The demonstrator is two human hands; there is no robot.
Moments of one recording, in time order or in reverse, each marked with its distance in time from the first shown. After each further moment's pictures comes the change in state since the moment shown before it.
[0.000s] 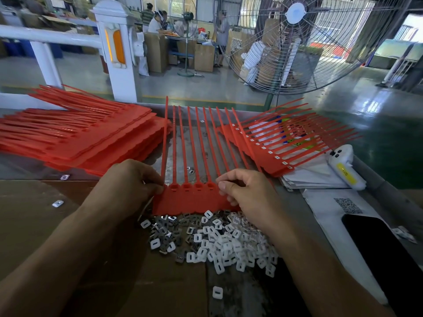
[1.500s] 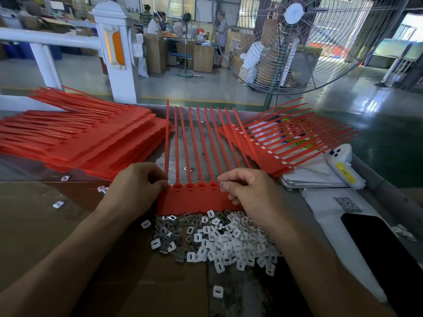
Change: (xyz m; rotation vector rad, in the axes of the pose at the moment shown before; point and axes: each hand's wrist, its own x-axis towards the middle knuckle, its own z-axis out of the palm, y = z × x) left_hand 0.000 0.005 0.017 -0.064 0.074 -0.005; right_hand 0.001 0.000 -0.002 0.048 0.027 0.015
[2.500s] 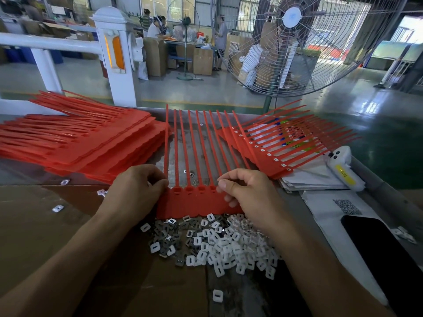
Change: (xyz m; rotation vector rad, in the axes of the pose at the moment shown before) left_hand -0.005 0.005 -0.001 0.000 0.043 0.036; right_hand -0.003 -0.007 0.000 0.040 -0.010 0.025
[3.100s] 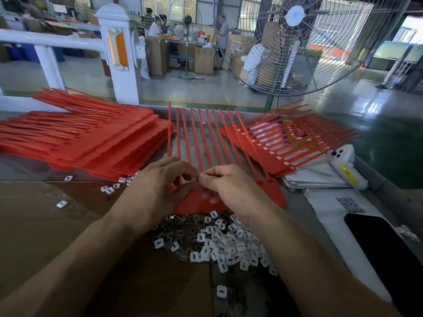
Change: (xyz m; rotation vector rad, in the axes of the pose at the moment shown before) left_hand -0.012 0.020 0.001 0.026 -0.001 0.586; right_hand 0.010 -0.028 0.030 -0.007 -0.197 0.118
